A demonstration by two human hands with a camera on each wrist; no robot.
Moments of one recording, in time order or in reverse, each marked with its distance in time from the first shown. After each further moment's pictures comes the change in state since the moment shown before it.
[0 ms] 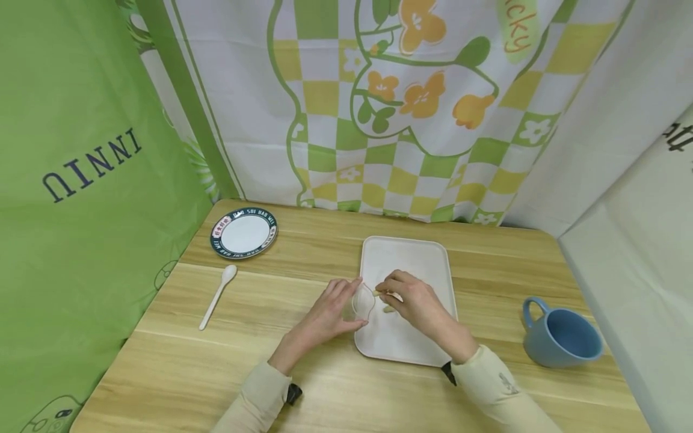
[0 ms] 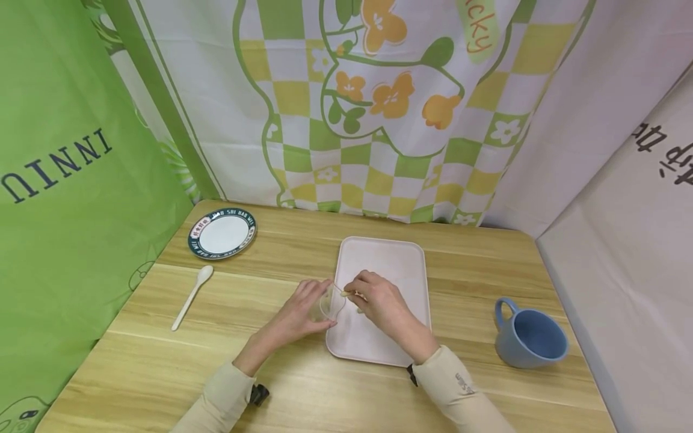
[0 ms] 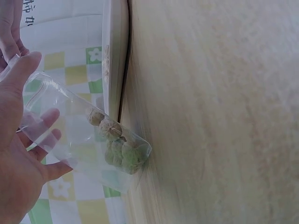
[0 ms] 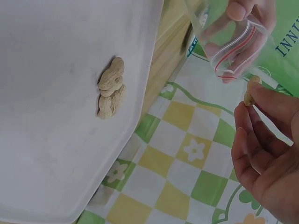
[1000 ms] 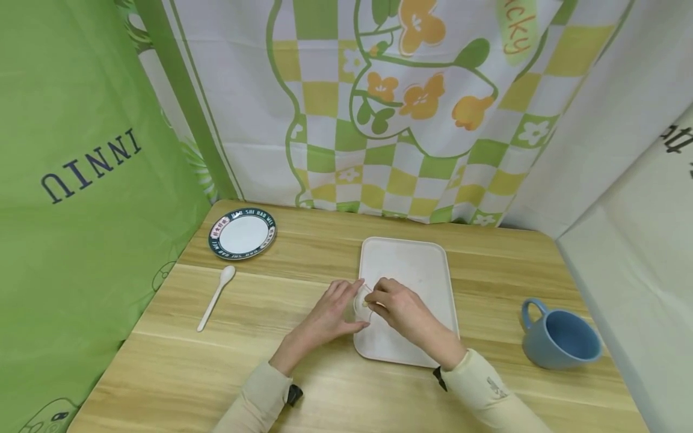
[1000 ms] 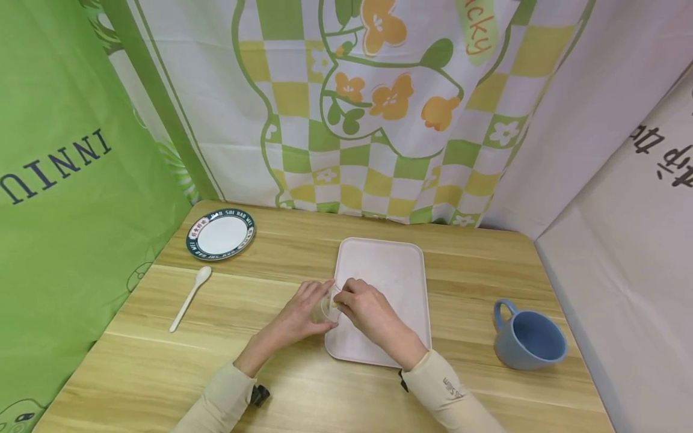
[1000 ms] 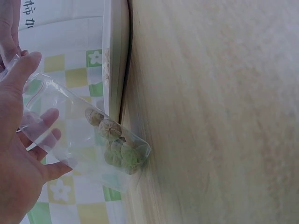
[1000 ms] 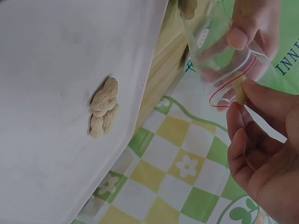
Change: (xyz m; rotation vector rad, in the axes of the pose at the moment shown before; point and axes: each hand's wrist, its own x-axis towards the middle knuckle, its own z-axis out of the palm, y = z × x) left_hand 0.003 0.001 0.002 -0.010 -0.009 0.023; right_hand 0.003 -0.013 0.014 -0.074 -0.080 -0.057
